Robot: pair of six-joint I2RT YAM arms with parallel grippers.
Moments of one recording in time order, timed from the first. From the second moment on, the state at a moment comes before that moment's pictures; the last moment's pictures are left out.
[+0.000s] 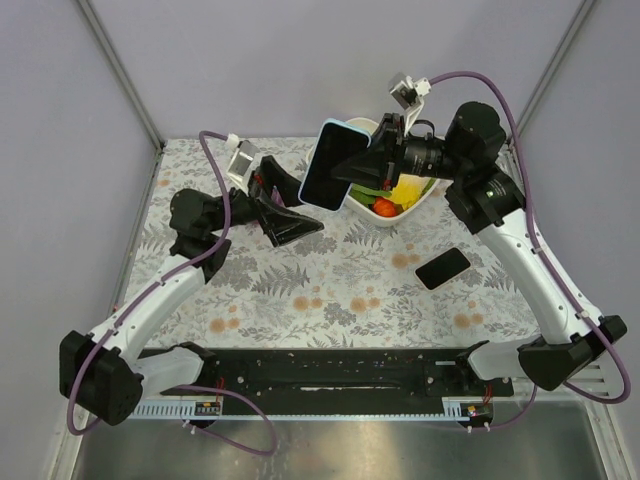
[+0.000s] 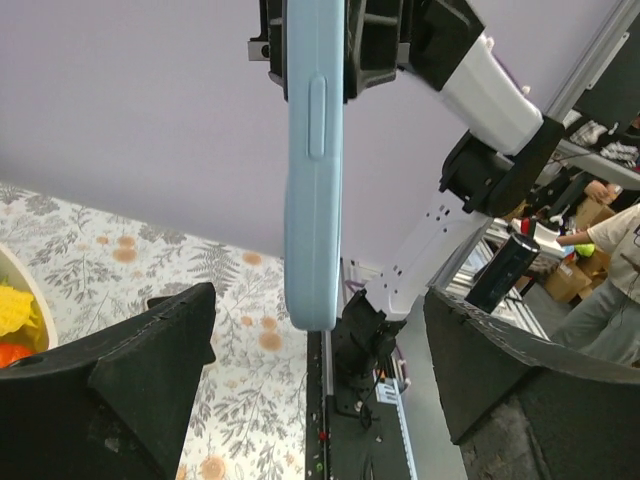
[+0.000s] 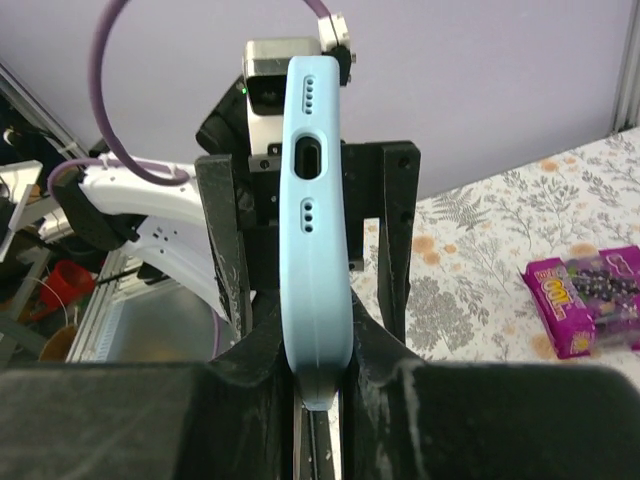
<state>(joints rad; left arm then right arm) -0.45 1.13 0.93 0.70 0.99 -0.78 0.52 1.34 1.64 -0.19 -0.91 0.40</state>
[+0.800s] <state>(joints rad) -0.46 1.16 0.89 0.86 0.83 -0.95 0.51 1.39 1.51 0.13 -0.94 0.66</state>
